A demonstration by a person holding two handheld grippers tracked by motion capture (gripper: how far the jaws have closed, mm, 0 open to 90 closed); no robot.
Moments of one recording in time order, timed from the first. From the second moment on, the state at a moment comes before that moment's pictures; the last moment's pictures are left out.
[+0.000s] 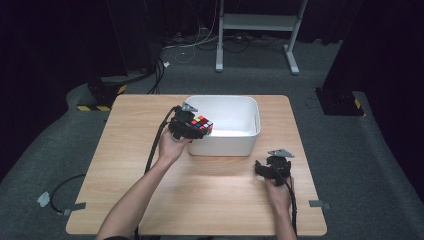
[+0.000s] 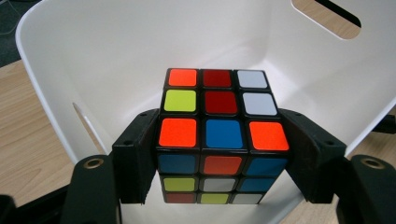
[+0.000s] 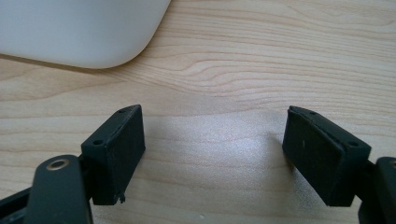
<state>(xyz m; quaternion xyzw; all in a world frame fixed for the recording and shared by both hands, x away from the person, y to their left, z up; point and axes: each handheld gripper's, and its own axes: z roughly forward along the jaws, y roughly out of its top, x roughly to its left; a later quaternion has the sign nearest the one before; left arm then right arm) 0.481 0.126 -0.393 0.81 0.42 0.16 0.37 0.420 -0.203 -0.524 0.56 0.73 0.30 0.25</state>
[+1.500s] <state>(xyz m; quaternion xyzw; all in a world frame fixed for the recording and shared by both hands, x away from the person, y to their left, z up) 0.459 0.154 -0.370 0.78 0.42 0.16 0.43 0.420 -0.203 -0.524 0.56 0.73 0.30 0.25</state>
